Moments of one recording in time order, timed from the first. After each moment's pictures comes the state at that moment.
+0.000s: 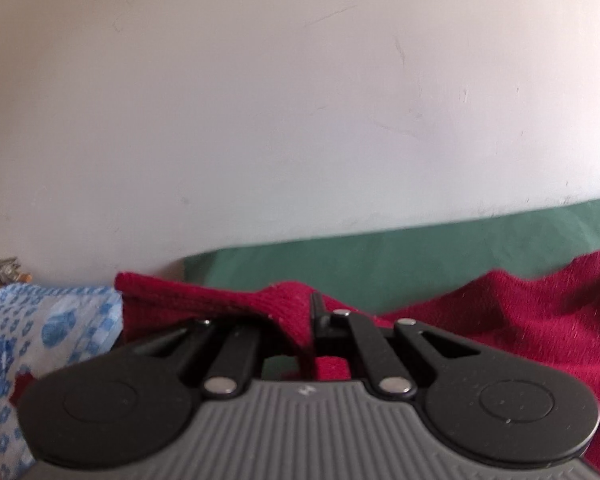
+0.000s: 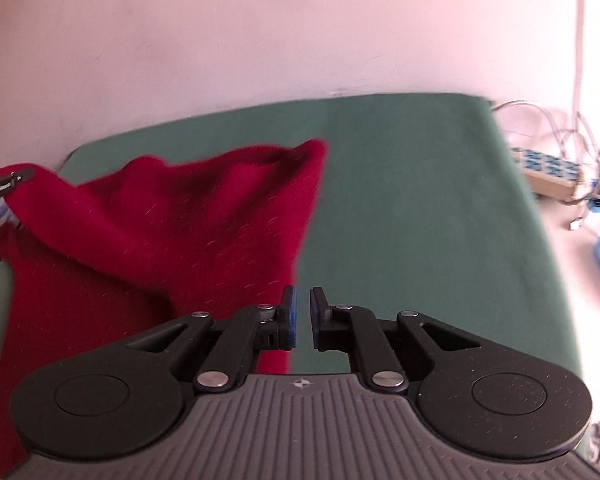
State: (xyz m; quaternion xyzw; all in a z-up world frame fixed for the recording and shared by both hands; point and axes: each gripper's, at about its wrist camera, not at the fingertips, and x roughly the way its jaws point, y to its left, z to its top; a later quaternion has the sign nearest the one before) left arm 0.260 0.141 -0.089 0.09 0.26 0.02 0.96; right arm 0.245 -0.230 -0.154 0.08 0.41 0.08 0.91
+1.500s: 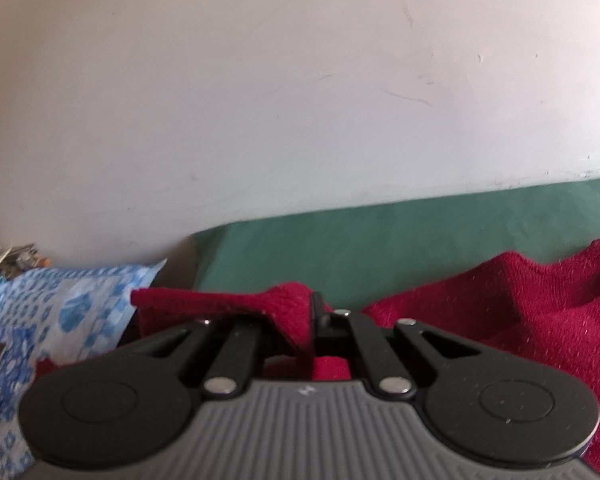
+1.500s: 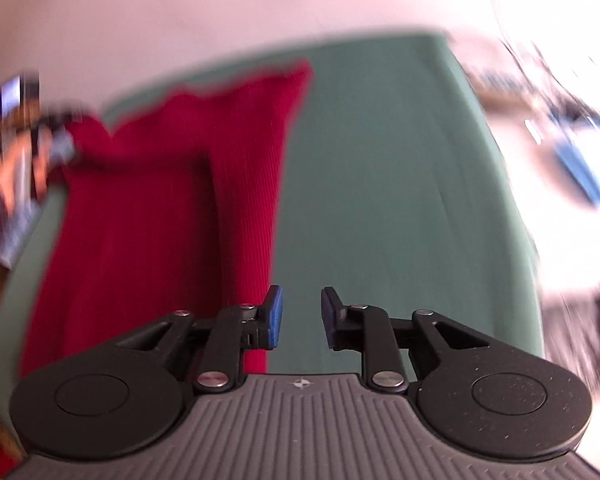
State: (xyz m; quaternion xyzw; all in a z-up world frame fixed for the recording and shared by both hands) left arm 0.282 0.130 -0.079 0.10 0.31 0.03 0.95; right arm 0.026 -0.259 -0.126 0.09 0.48 0.05 0.87
